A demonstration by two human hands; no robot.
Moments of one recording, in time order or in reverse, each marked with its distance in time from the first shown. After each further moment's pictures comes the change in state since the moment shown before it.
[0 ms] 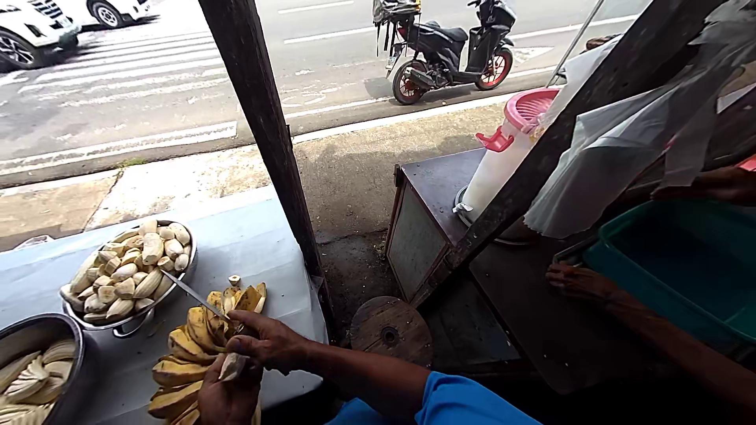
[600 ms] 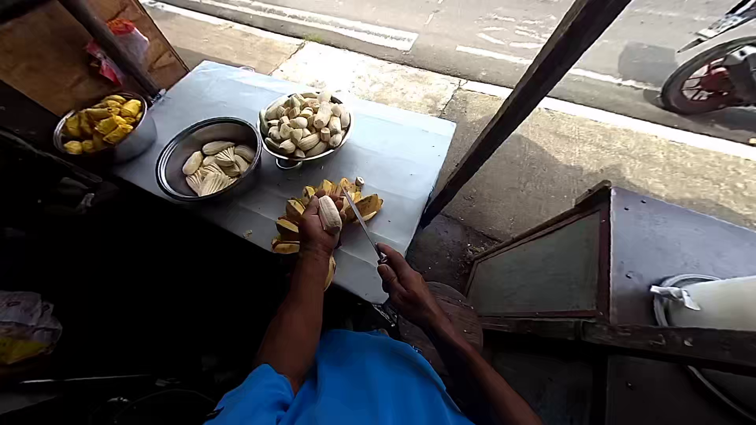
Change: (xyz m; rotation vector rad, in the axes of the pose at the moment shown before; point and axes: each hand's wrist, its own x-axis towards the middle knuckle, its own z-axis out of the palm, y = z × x) left_hand 0.022 0.038 0.035 -0.005 0.174 0.392; right_hand -0.077 0.006 -0.028 -0.571 -0.079 0.115
